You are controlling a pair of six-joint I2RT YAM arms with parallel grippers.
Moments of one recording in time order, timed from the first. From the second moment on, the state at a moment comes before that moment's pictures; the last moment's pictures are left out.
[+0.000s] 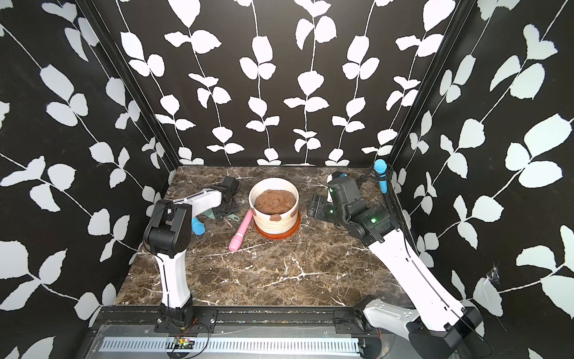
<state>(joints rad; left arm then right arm) -0.28 2.04 1.42 -0.66 -0.32 -0.63 0.58 1.14 1.37 -0.92 0.00 0.63</state>
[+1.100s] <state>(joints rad) -0.41 1.99 1.38 -0.79 -0.33 -1.07 0.63 1.16 1.34 -0.89 -0.10 0.52</state>
